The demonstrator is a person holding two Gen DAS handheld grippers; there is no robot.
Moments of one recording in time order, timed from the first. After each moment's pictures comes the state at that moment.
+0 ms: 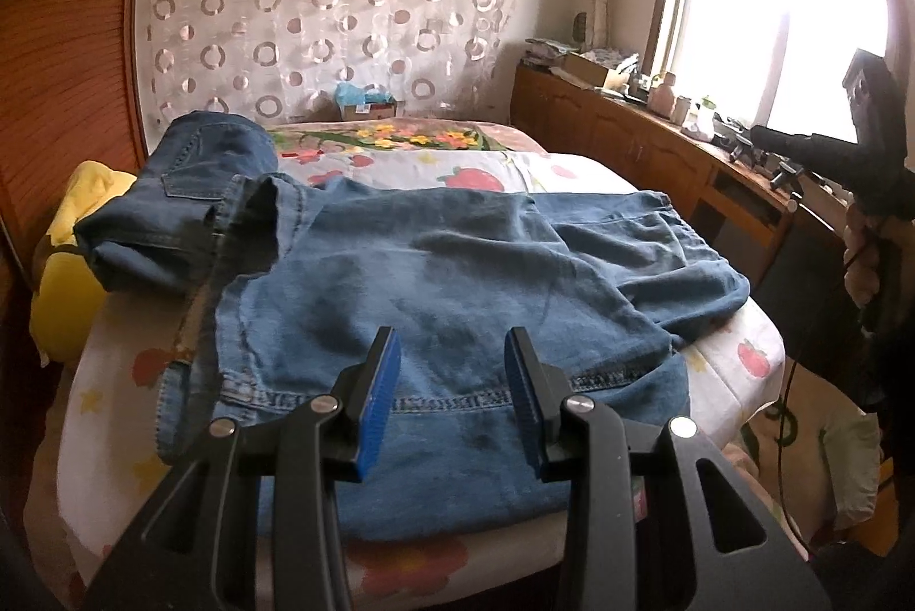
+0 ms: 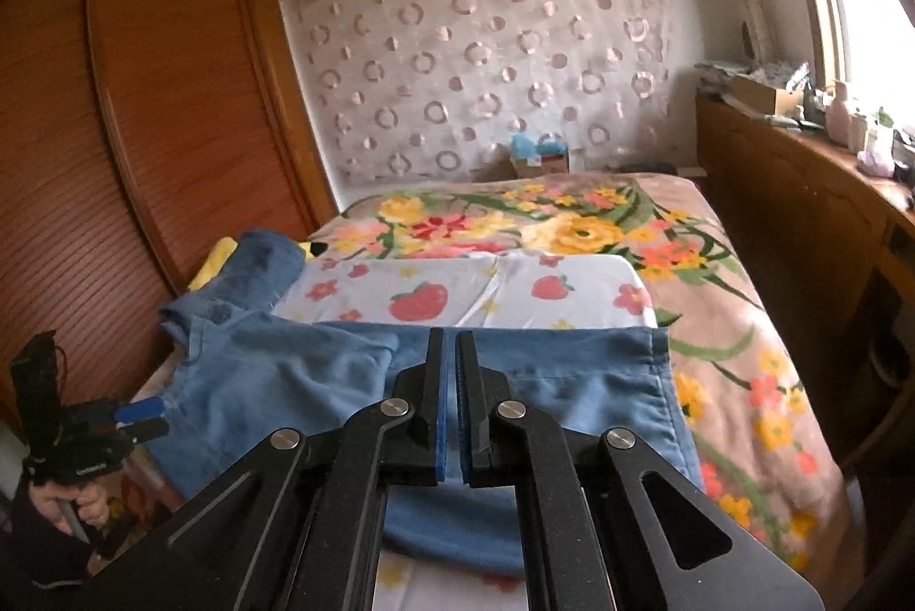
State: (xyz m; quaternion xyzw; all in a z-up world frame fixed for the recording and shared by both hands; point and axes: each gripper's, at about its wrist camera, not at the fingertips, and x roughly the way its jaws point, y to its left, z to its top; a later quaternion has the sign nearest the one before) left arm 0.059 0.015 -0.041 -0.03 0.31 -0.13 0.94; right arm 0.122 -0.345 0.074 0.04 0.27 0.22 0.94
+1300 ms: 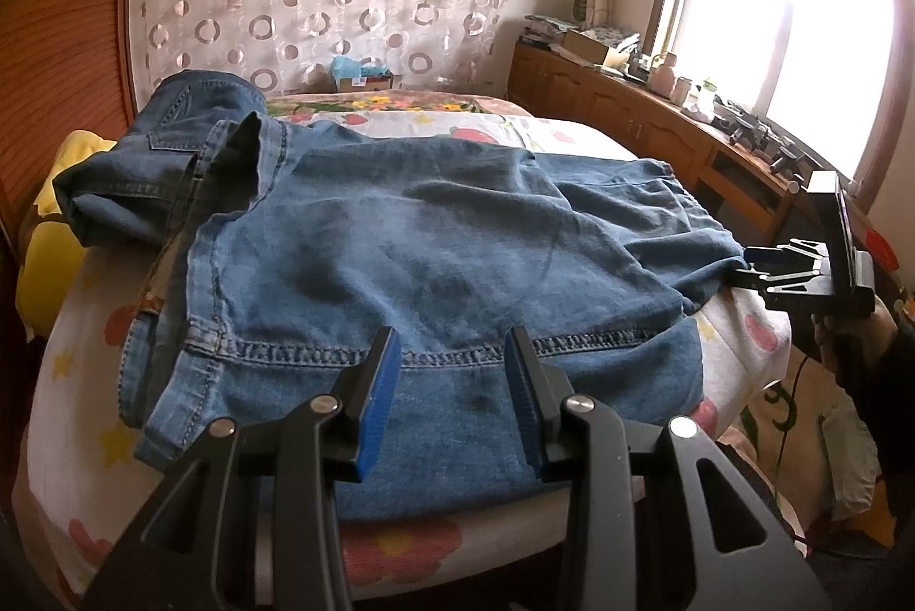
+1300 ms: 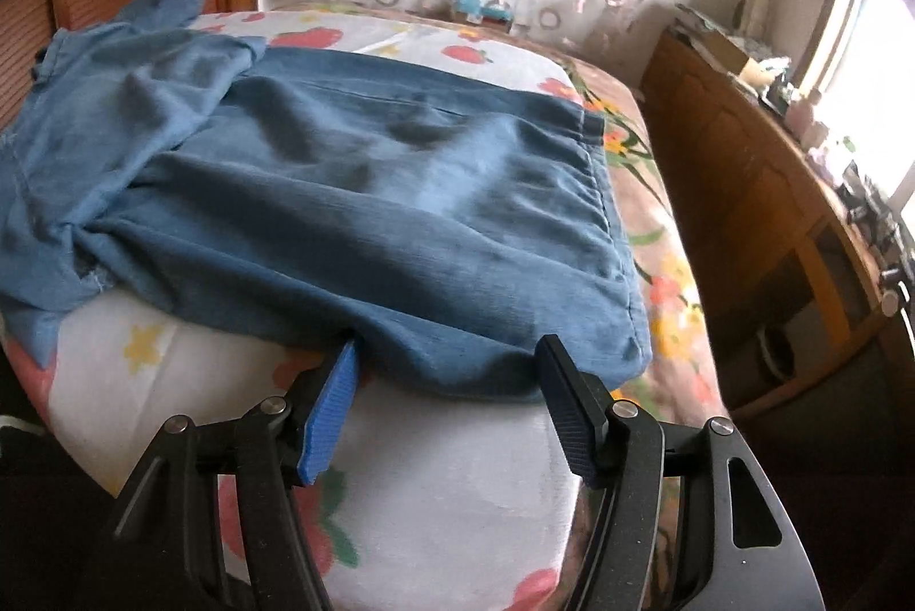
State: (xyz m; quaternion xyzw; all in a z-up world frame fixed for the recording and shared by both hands) left arm 0.062 0.006 -0.067 -0.04 0.34 -0.13 0.93; right arm 0.121 -0.363 -0.074 -0.15 0.42 0.12 0.89
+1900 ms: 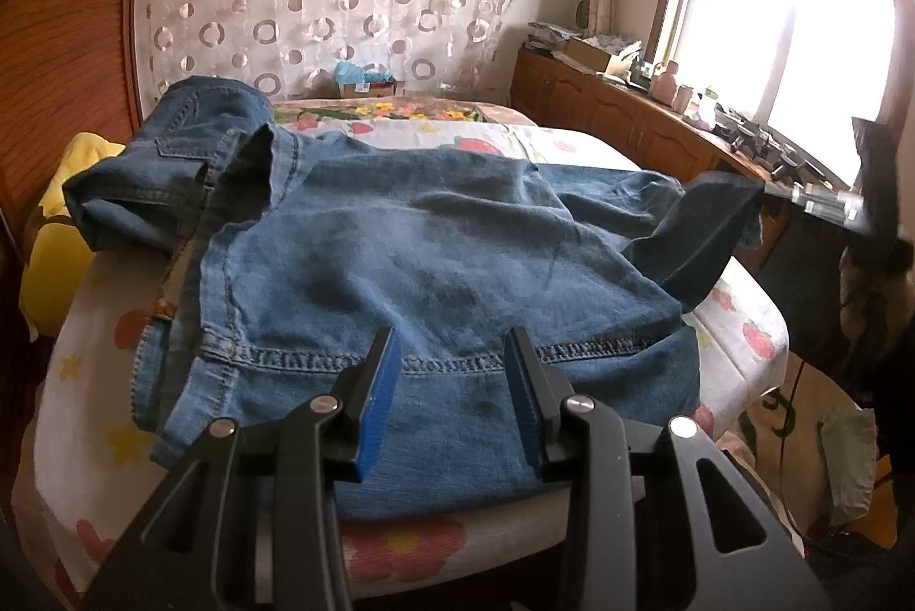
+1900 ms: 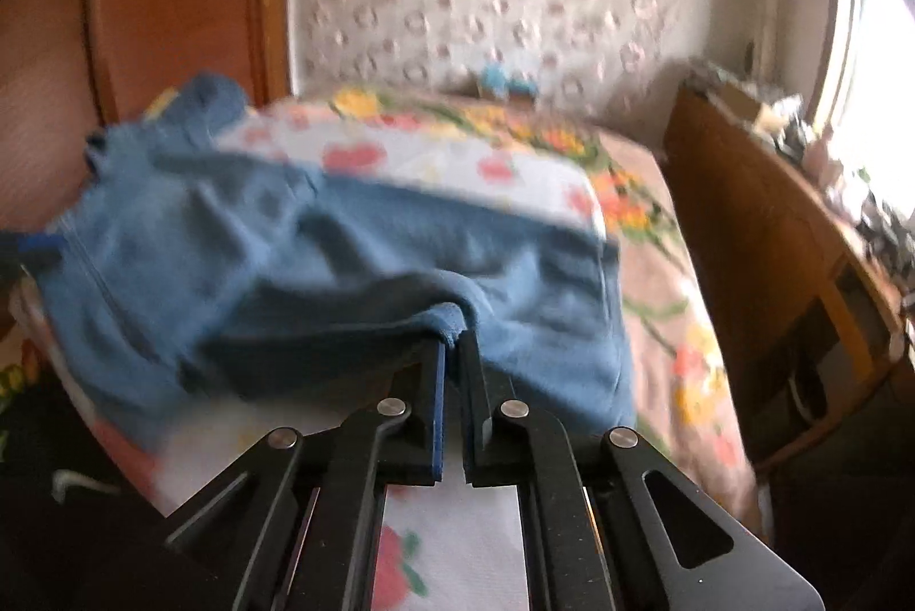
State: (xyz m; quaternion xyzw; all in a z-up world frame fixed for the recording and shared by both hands) left arm 0.057 0.012 -0.062 -0.04 0.33 -0.13 0.93; right arm 0.107 -0.338 0.001 -0.11 0.32 0.18 0.92
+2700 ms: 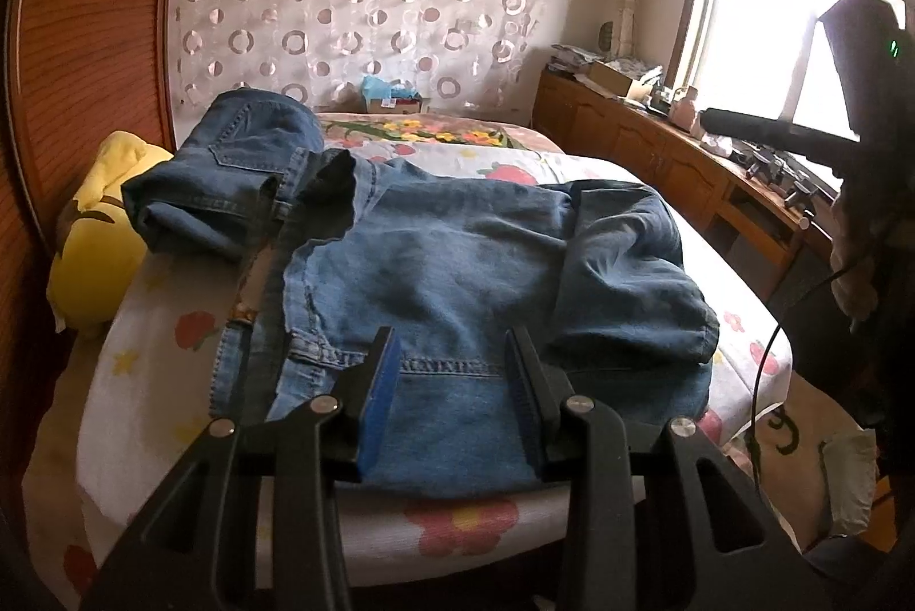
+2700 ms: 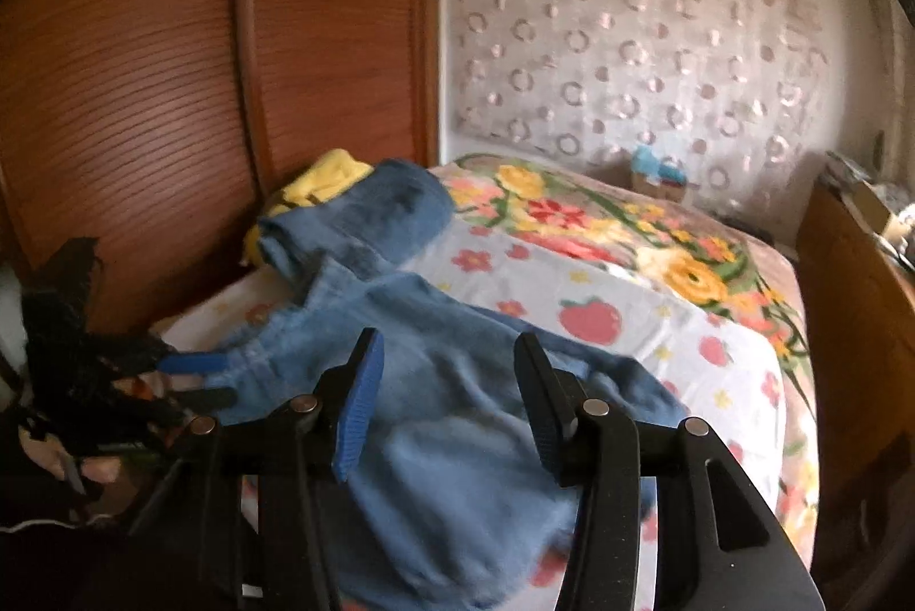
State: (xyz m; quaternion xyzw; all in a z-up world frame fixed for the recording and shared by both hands) left arm 0.042 0.044 -0.048 -0.06 0.32 -0.11 0.94; right arm 0.105 -0.179 0.073 -0.11 0.27 0.34 0.89
